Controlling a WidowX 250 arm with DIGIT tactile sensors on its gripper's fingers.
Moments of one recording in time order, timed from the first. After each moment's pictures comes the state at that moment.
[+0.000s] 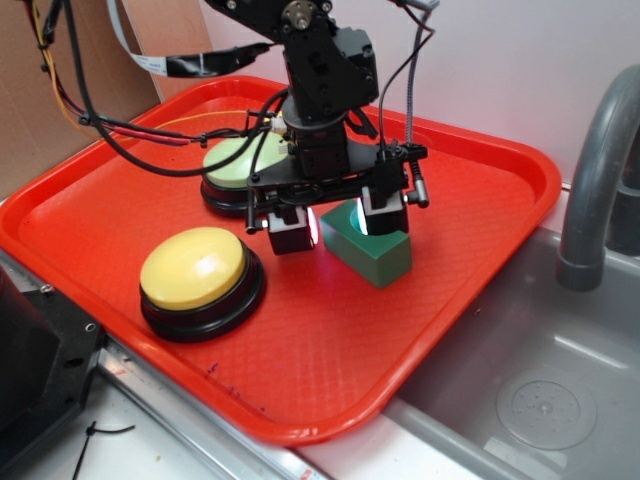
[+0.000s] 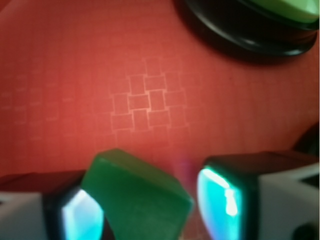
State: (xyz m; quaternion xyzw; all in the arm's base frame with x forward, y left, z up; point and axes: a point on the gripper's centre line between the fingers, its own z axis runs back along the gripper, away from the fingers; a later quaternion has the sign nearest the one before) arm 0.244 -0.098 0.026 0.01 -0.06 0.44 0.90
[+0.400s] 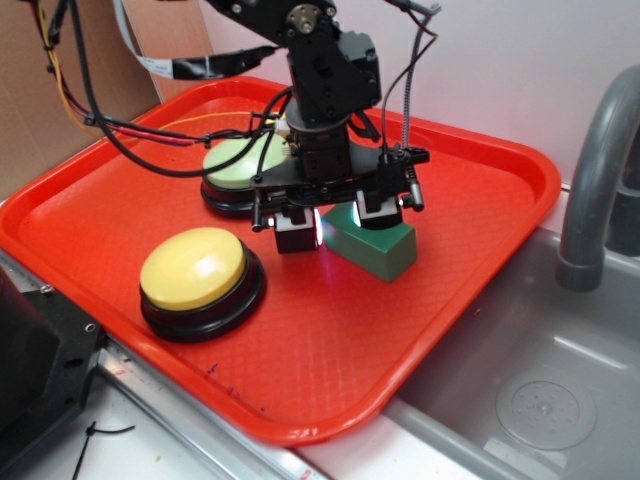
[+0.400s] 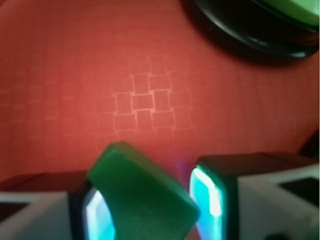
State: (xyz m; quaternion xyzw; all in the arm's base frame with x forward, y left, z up) arm 0.245 -0.097 0.025 0.01 -0.06 0.43 0.90
